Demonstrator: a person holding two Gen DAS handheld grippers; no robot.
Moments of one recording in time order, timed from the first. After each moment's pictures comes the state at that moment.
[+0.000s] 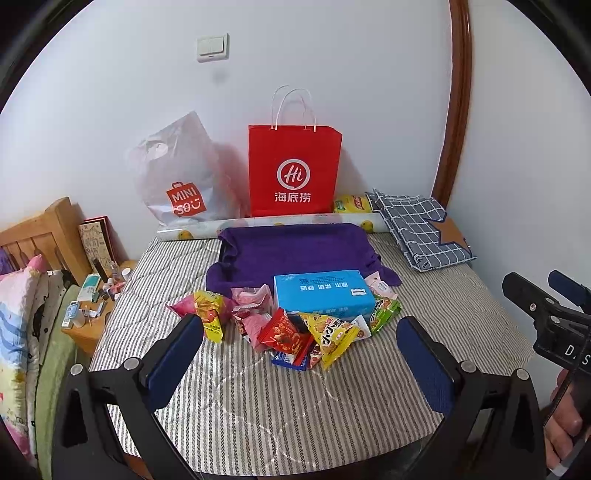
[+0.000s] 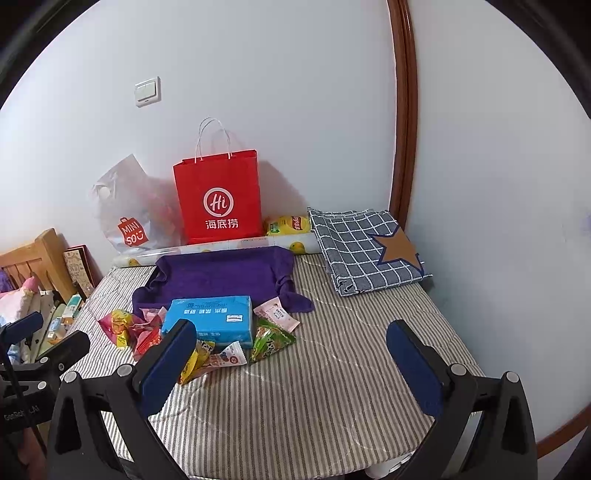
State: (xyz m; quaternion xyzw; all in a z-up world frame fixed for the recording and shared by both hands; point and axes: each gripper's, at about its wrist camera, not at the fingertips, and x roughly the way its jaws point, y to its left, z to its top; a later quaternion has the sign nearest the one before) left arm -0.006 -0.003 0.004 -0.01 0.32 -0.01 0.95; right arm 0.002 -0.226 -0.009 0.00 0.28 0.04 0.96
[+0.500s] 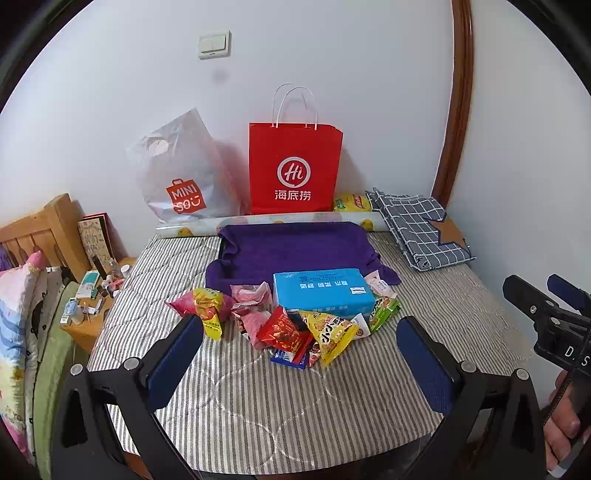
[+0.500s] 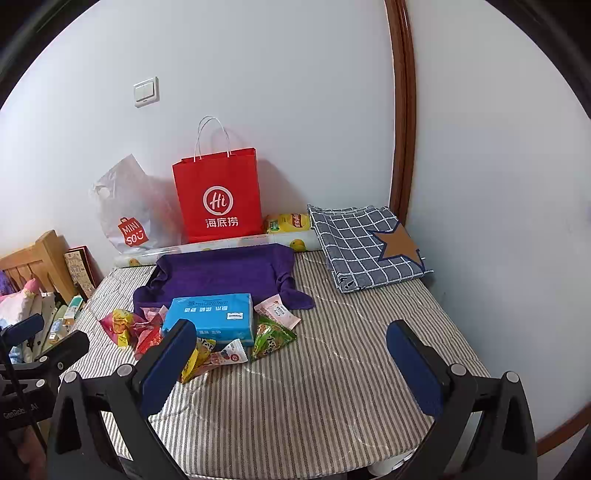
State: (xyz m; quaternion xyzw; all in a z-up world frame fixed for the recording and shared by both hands) left arm -0.008 -0.003 0.001 -0.02 0.32 -0.01 0.95; right arm -0.001 -0.223 -0.010 0.00 0.28 0.04 0.96
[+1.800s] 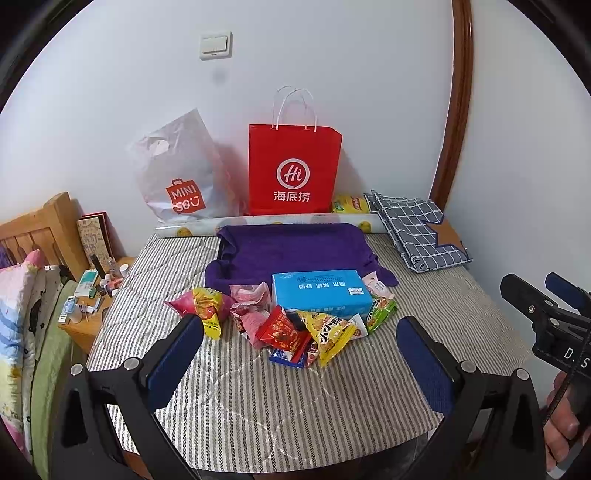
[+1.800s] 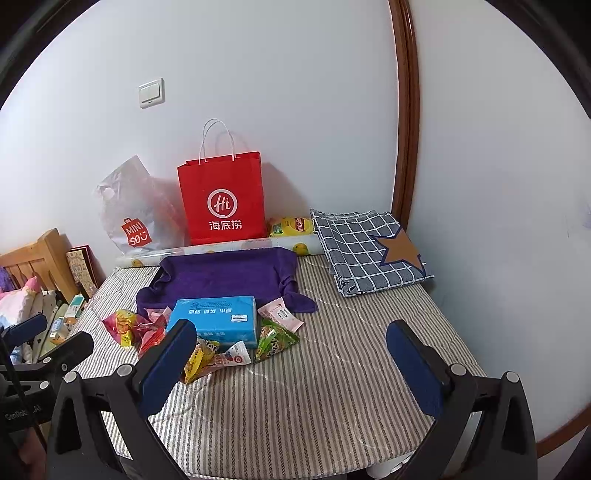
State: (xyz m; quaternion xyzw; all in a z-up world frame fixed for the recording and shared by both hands) left arm -0.010 0.000 0.002 -0.02 0.32 -0.01 0.95; right arm -0.001 -0.222 -0.005 0.00 0.28 0.04 0.96
